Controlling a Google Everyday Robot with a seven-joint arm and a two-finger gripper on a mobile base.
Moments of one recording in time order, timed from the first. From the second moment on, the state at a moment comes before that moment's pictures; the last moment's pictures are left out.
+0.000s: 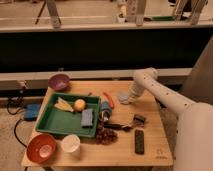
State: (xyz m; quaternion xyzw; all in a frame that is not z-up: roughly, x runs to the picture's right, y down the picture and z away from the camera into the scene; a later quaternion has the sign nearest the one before) arm 0.177 0.086 0.937 -0.28 -0.08 0.07 0.96
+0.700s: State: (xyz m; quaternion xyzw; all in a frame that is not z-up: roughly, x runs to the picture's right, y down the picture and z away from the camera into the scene) arm 0.231 0.131 0.902 -0.29 -0.04 0.06 0.95
